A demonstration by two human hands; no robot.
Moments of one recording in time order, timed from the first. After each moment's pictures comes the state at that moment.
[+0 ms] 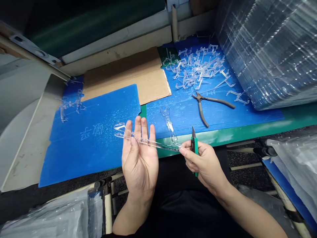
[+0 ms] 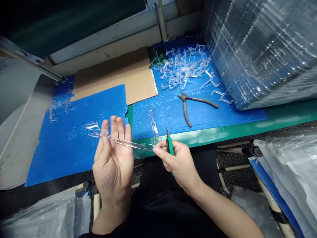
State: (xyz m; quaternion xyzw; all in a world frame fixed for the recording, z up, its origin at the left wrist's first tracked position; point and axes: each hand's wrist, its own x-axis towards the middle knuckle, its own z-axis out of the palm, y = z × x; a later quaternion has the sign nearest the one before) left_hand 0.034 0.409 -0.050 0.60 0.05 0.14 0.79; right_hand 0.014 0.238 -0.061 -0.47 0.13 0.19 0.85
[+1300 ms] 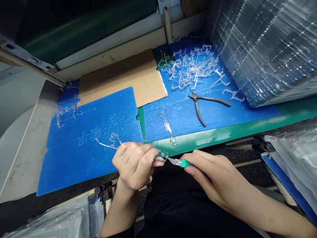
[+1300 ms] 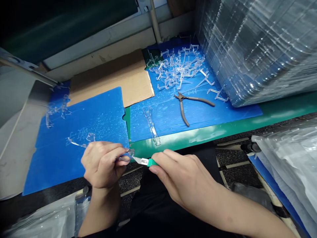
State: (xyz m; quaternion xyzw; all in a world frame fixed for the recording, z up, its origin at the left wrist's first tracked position) left_hand 0.052 0.457 -0.032 0.83 -0.40 0.36 0.18; right_hand -0.001 0.194 -0.012 -0.84 -0.25 0.06 0.48
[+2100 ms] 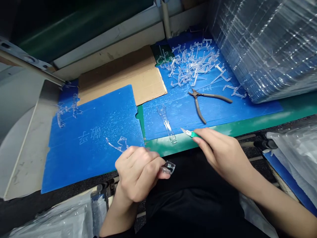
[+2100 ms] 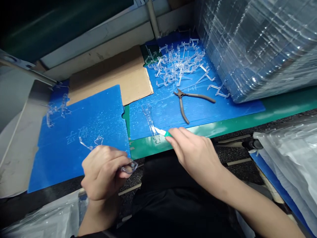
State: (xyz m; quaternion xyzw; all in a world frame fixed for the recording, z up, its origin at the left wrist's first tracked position) left_hand 0.035 0.445 -0.023 0.84 -0.40 0.27 0.25; right_hand 0.017 0.182 -0.041 -0.92 -0.18 -0.10 0.34
